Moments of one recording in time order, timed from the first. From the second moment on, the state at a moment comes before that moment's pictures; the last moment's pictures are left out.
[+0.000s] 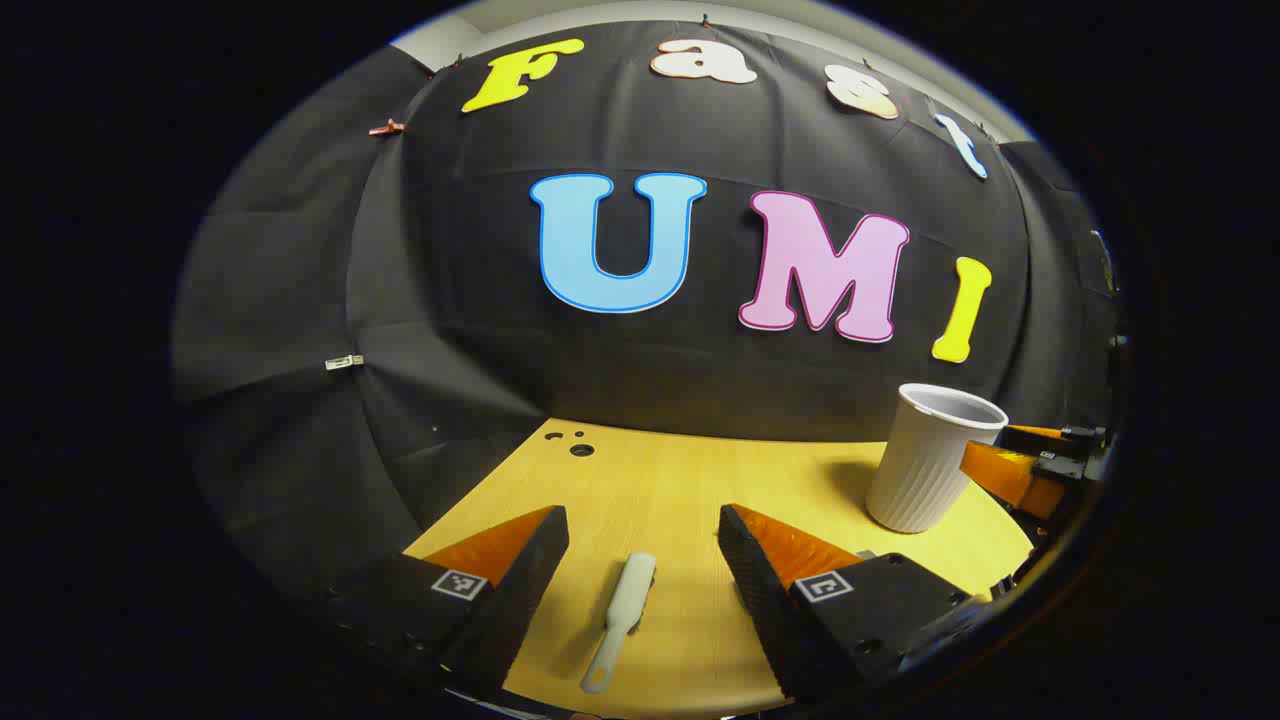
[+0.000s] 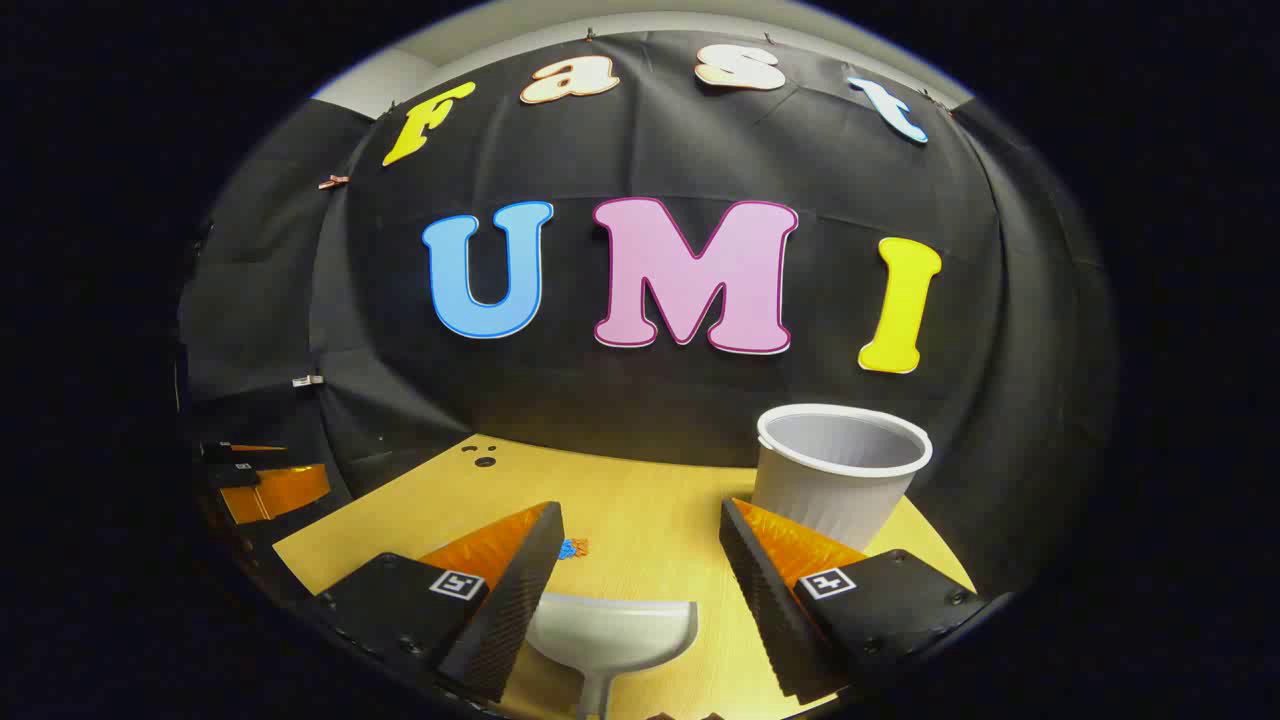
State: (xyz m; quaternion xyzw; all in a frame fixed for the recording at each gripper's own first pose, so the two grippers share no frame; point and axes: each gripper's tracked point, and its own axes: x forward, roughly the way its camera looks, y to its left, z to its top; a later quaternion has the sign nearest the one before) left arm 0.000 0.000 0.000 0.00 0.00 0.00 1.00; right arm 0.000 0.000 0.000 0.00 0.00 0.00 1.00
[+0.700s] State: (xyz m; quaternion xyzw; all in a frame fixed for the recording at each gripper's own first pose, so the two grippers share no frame) left arm 0.012 0.008 -0.027 0.02 0.04 -0.08 1.00; right arm -0.008 0.029 -0.032 0.00 0.05 -0.02 1.00
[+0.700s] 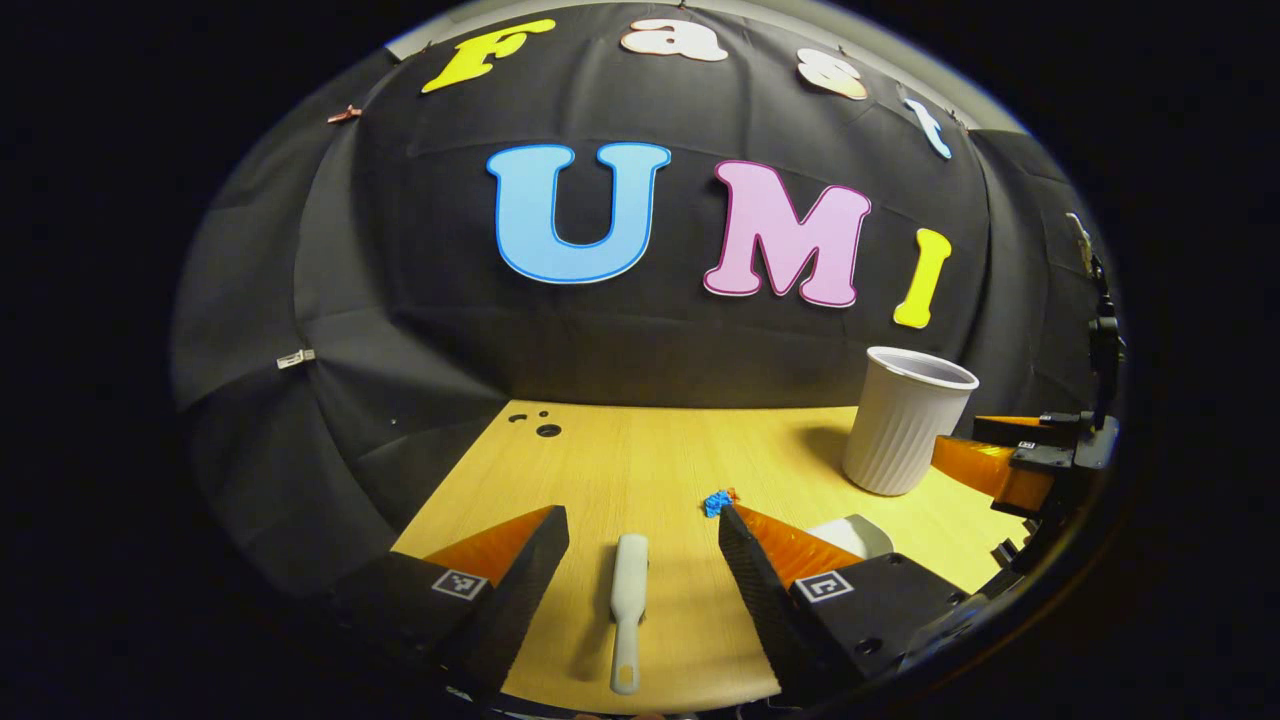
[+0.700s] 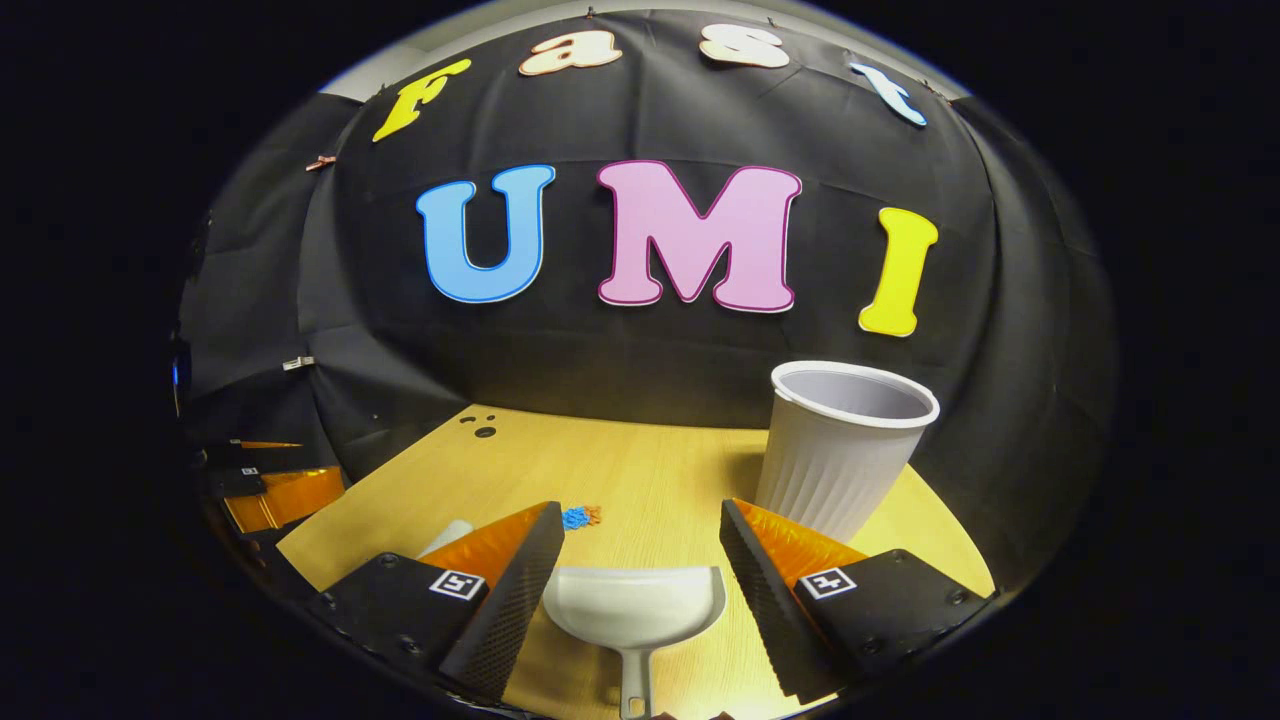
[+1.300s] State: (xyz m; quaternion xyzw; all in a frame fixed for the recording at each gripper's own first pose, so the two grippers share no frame) left arm 0.040 0.017 -0.105 -0.01 0.19 -0.08 0.98; right arm -0.012 0.033 -0.052 -0.01 0.09 -0.02 1.00
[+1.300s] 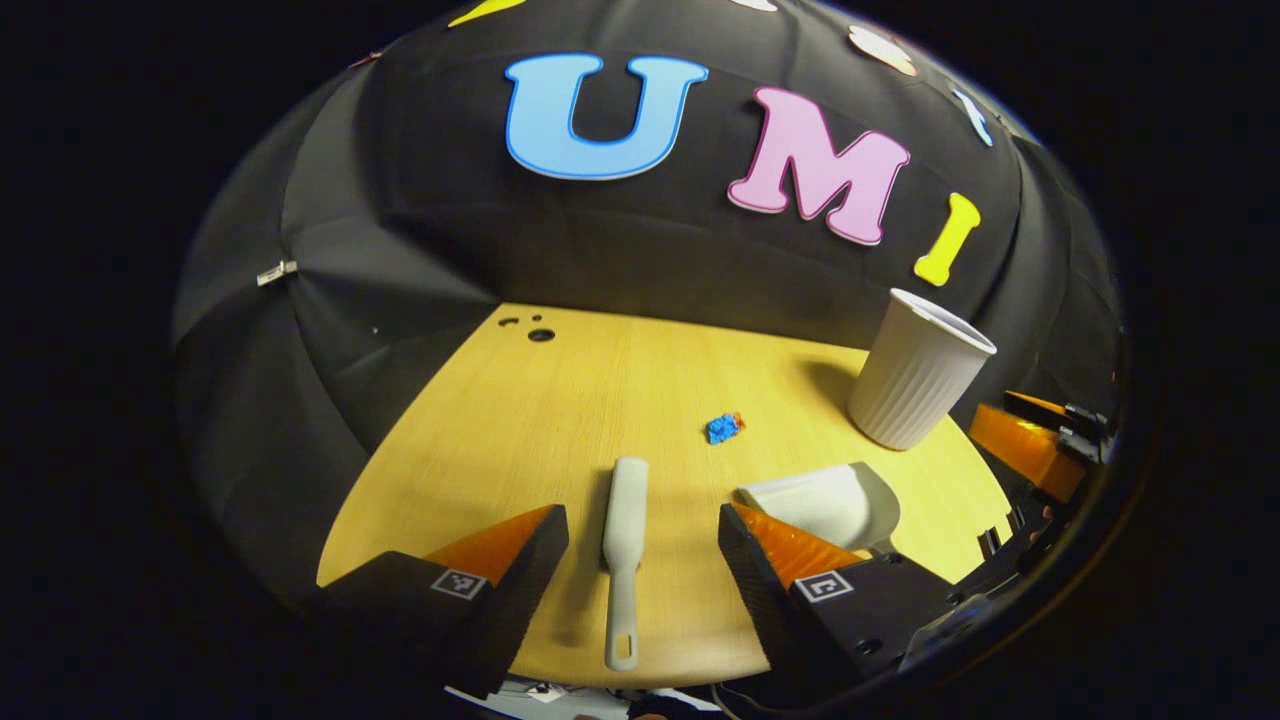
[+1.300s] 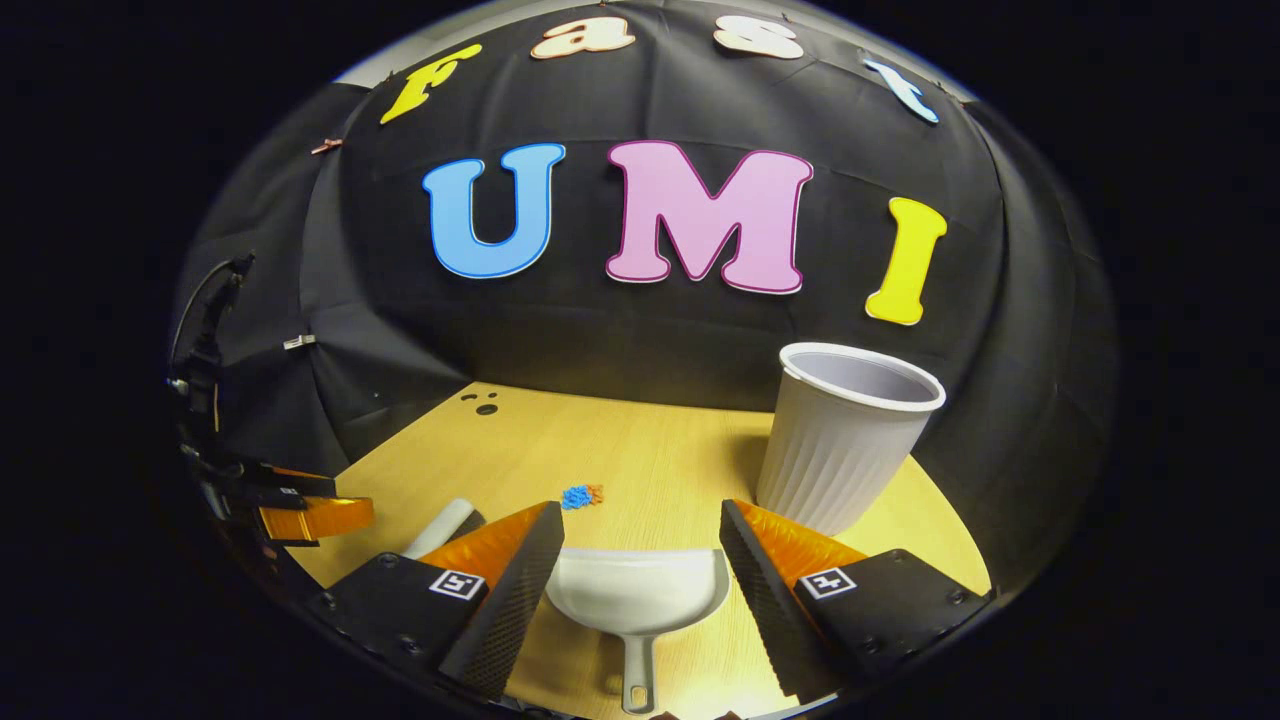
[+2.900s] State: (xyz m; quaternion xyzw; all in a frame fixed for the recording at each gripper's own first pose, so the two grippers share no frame) left arm 0.108 0.031 -0.254 0.09 0.40 -0.06 0.91; right arm -0.072 0.028 -0.129 0.05 0.20 -0.09 0.98
